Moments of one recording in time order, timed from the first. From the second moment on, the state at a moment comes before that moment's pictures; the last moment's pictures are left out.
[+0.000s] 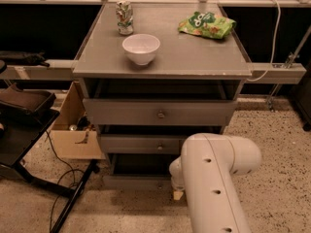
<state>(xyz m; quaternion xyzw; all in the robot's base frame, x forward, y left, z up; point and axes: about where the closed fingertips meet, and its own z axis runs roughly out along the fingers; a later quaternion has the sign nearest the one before) 0.585 -0.120 0.151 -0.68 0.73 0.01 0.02</state>
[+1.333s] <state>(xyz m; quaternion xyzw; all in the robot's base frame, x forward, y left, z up) 0.567 -0.130 0.166 -0.66 0.75 0.02 0.01</state>
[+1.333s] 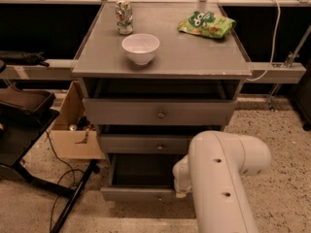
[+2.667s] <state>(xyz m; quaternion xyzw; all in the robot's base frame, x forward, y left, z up) 0.534 -0.129 0.168 -0.65 0.76 0.04 0.00</state>
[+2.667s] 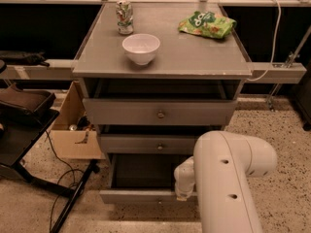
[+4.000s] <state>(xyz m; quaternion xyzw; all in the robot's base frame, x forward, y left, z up) 0.537 -0.119 0.176 -0.63 0.78 0.06 0.02</state>
